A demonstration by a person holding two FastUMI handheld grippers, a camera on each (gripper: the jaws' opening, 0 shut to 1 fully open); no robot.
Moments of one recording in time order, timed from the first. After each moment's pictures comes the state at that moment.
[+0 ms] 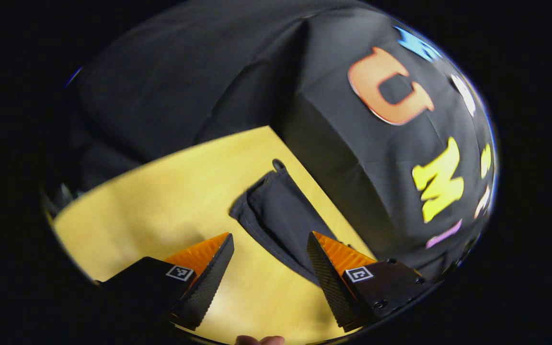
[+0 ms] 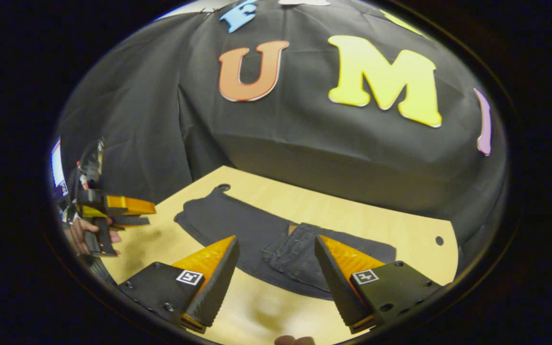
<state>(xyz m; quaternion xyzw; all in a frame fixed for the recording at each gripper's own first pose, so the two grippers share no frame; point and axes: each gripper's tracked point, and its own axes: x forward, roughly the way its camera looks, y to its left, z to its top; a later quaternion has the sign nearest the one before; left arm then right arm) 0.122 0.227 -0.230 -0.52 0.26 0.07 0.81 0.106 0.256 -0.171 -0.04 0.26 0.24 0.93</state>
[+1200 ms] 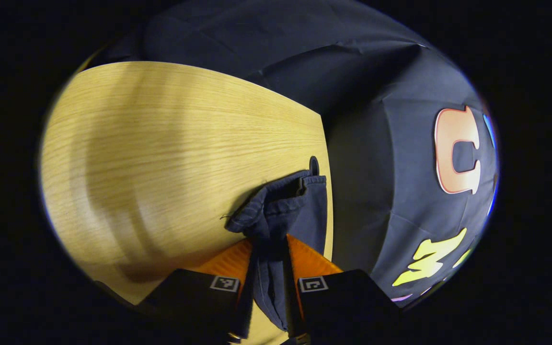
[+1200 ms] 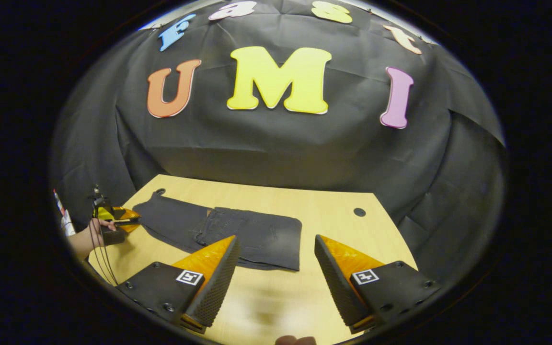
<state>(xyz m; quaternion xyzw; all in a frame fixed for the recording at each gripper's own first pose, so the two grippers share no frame) 0.206 0.225 -0.285 -0.64 0.27 0.14 0.71 0.061 0.071 -0.143 -0.01 0.28 0.05 0.96</state>
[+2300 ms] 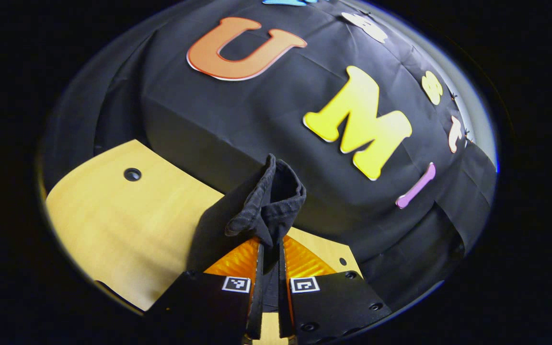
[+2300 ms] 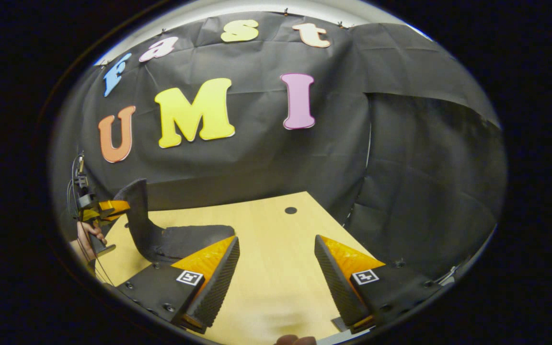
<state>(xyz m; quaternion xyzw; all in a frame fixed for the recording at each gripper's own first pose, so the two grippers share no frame) 0.226 -0.050 -0.071 -0.31 0.21 -0.10 0.92 -0.023 -0.113 -0.117 0.09 0.22 -0.09 0.97</state>
